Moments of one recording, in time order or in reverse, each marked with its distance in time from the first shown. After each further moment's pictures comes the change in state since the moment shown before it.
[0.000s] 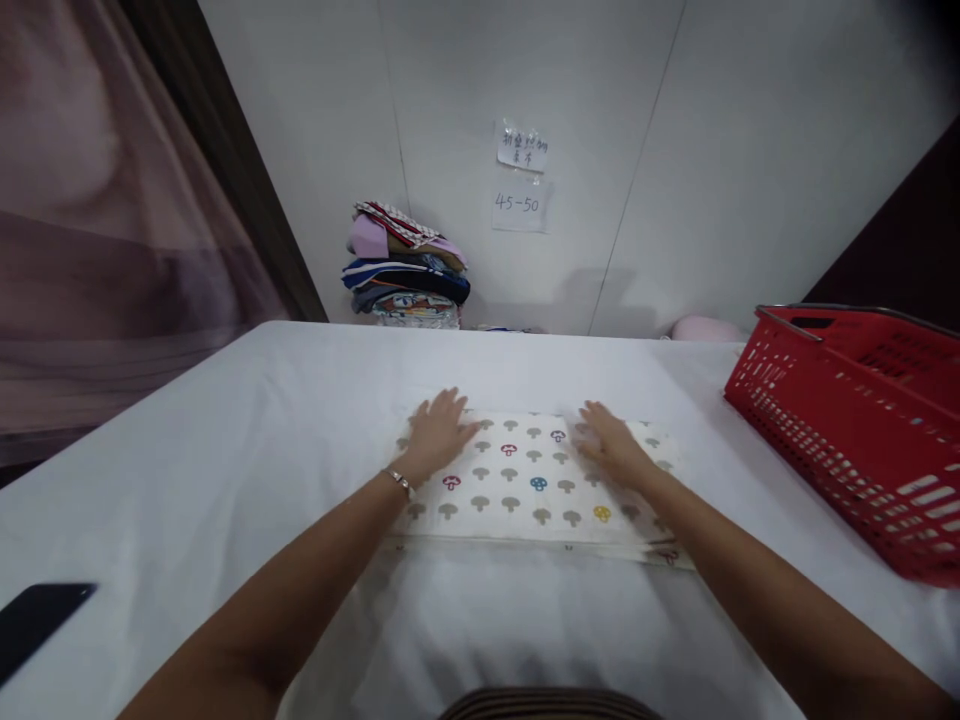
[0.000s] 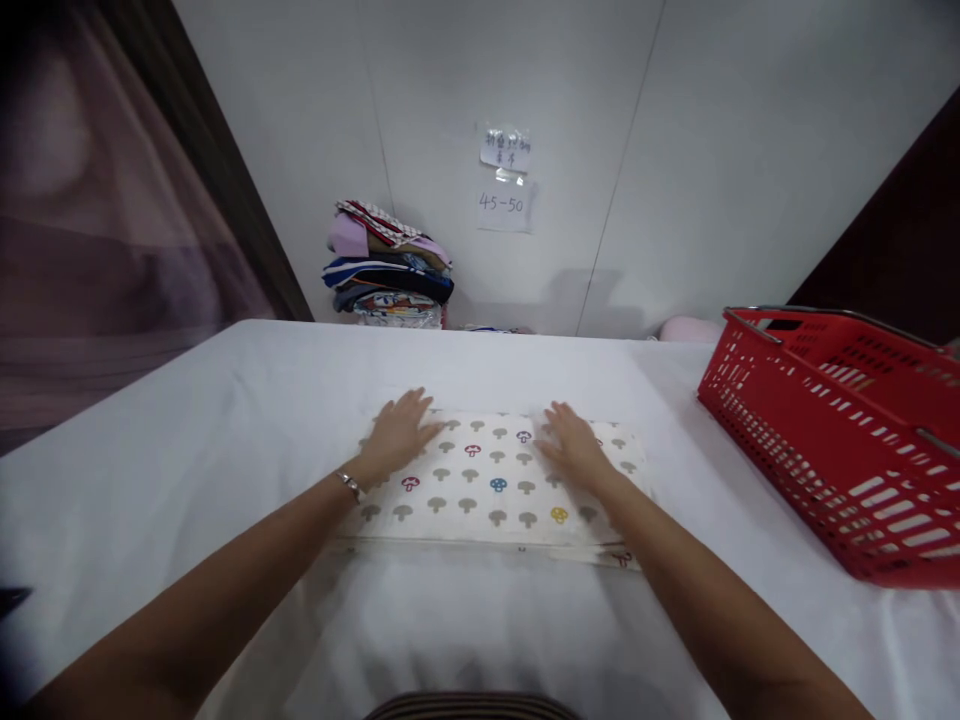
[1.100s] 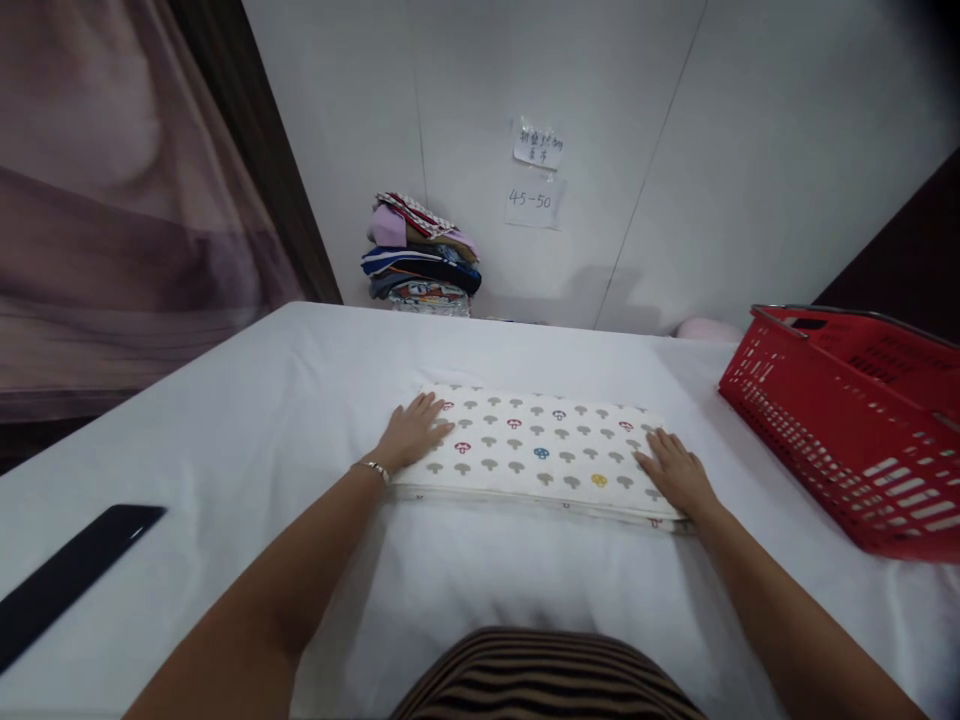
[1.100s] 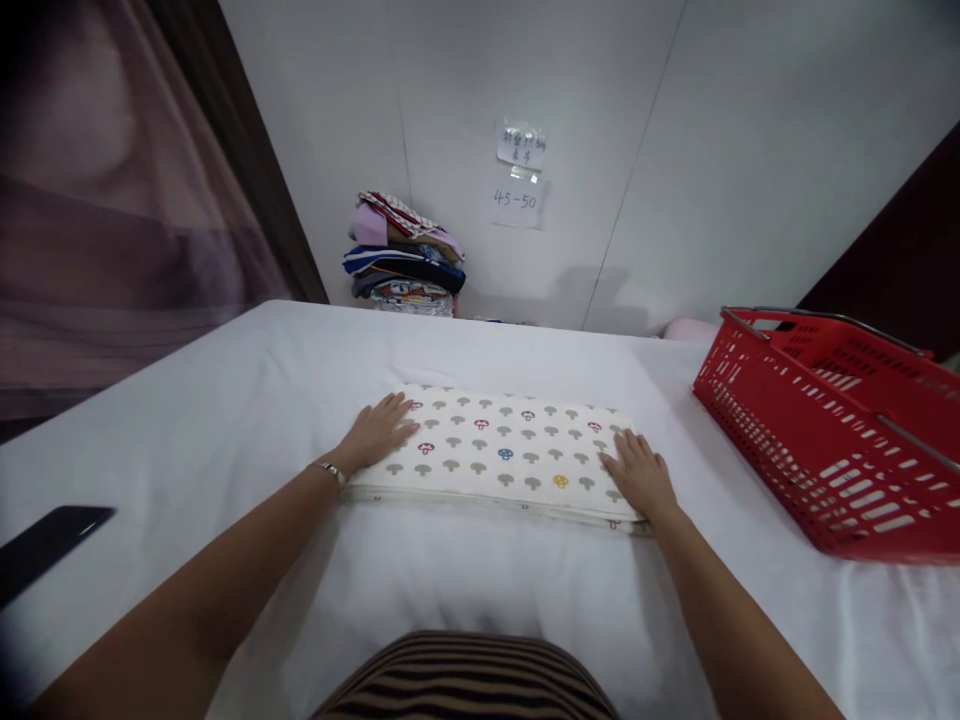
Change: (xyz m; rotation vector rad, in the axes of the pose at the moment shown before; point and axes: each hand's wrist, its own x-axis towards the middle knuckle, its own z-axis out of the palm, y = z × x) left_hand -0.060 -0.046 -0.001 -0.064 -0.236 -0.058; right_hand -0.107 0.053 -0.002 -0.170 -0.102 0.376
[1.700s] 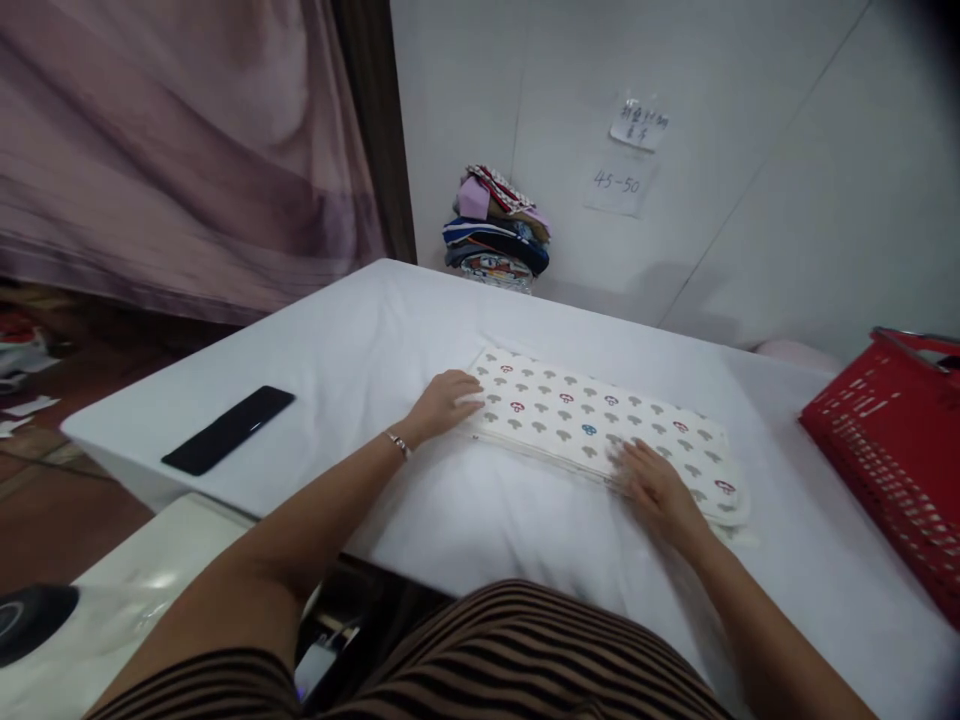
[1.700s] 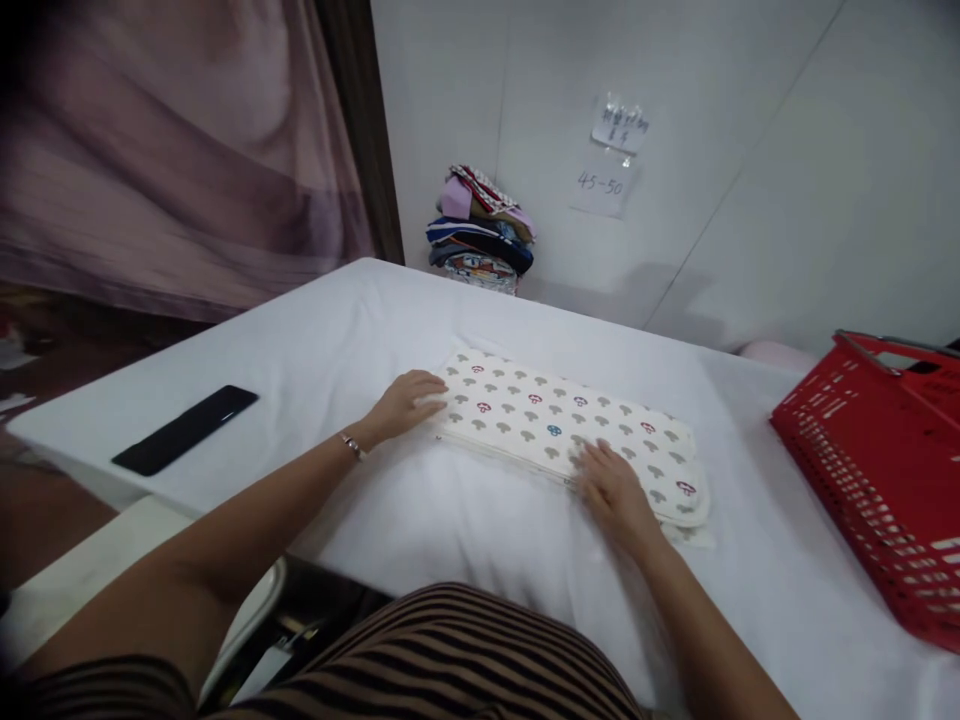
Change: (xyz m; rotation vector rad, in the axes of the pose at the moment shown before) left_hand -0.084 -0.001 -0.019 -0.294 0.284 0.144; right_hand -0.050 -0.099 -0.025 0.344 0.123 -0.625
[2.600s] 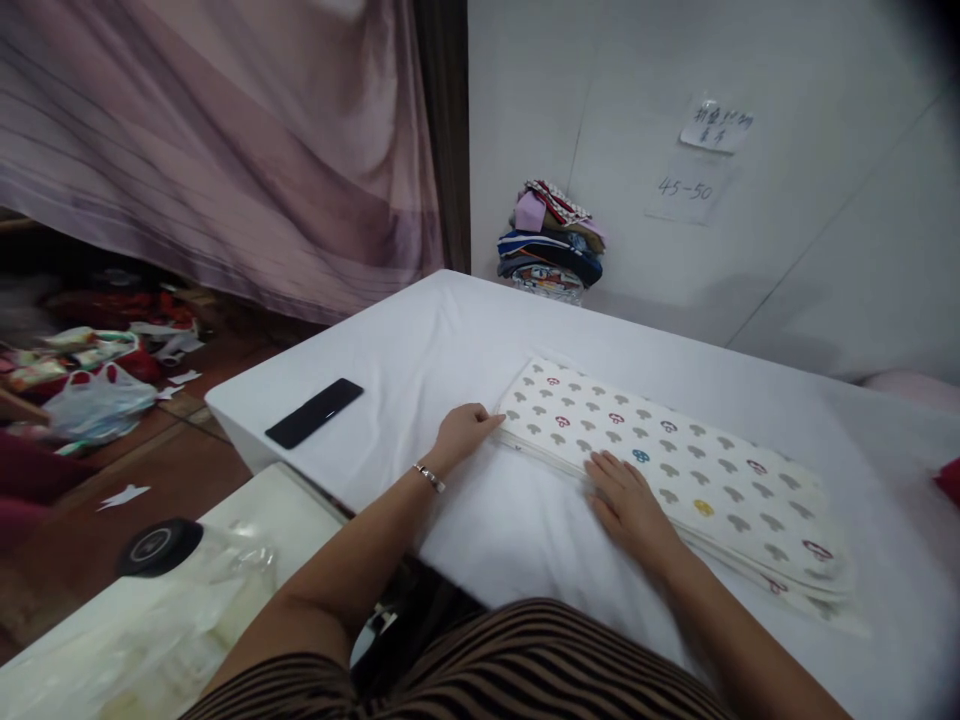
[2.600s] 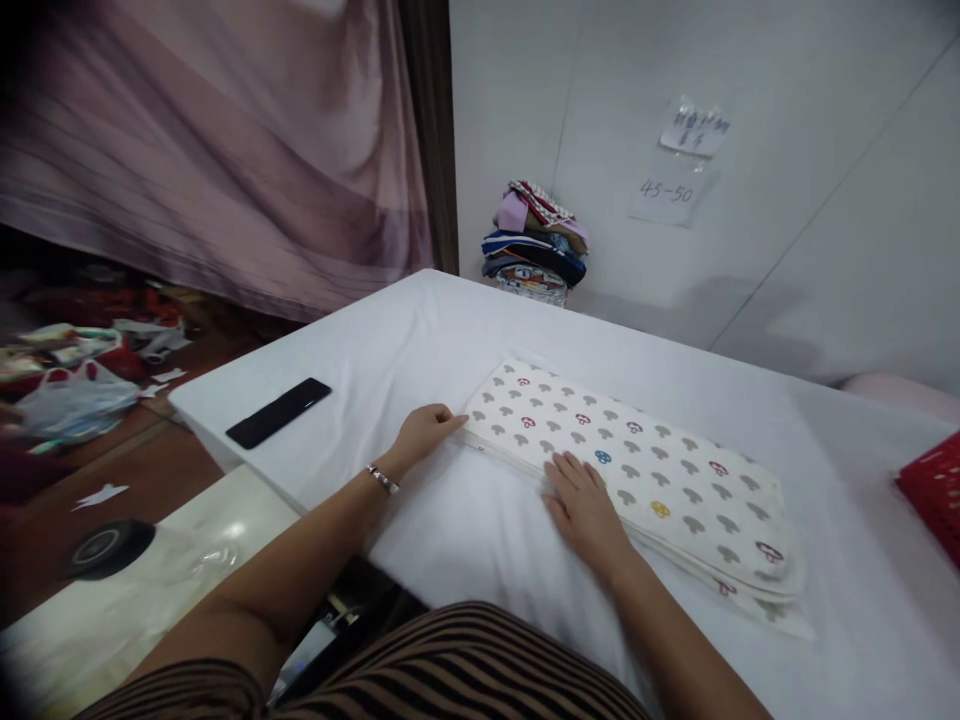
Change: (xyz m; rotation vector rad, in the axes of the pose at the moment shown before) left_hand -0.047 0.014 -0.004 -0.087 0.112 -0.663; right_hand 0.053 -0.083 0.052 0.041 -0.141 -0.191
